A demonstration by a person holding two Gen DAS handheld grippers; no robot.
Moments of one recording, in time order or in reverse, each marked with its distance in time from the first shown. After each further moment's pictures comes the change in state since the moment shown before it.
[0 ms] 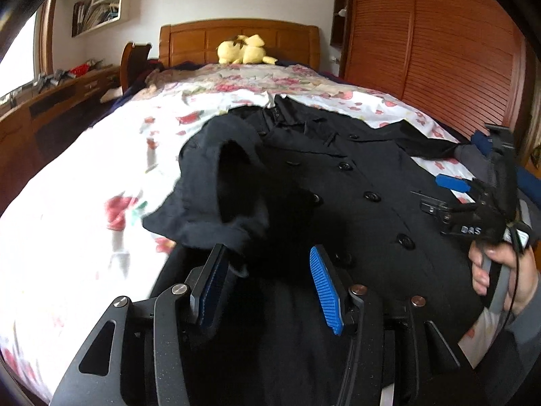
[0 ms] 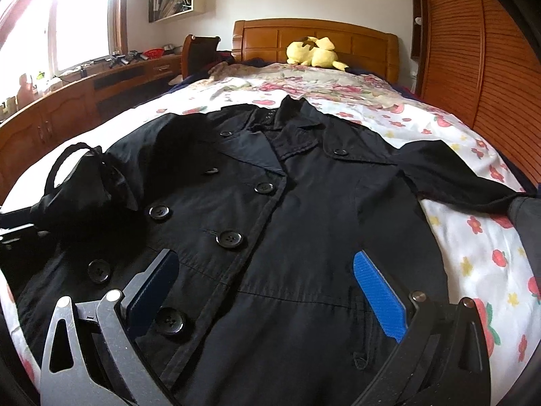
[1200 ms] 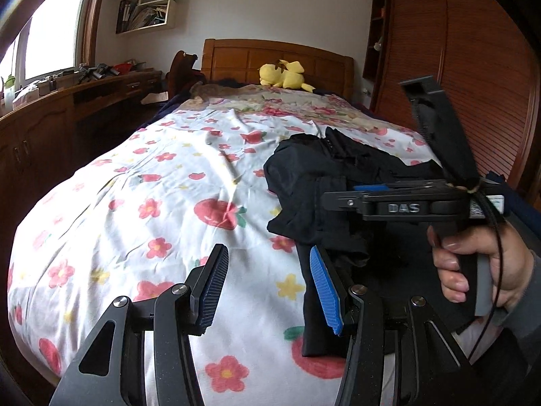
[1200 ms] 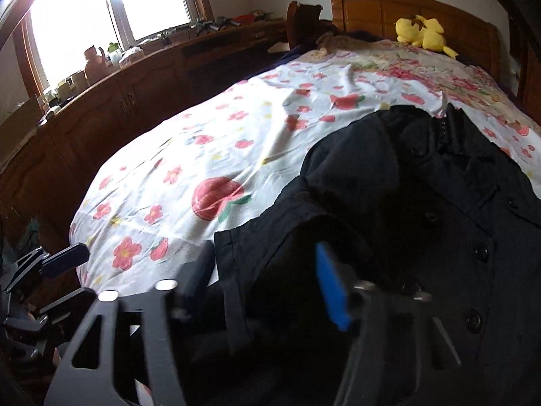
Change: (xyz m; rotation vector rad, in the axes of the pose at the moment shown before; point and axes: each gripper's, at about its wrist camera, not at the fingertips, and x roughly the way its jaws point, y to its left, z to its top) left arm -0.074 0.079 -0.035 -0.117 -0.089 0.061; right arm 0.049 0.198 0.085 -0.090 0.176 0.393
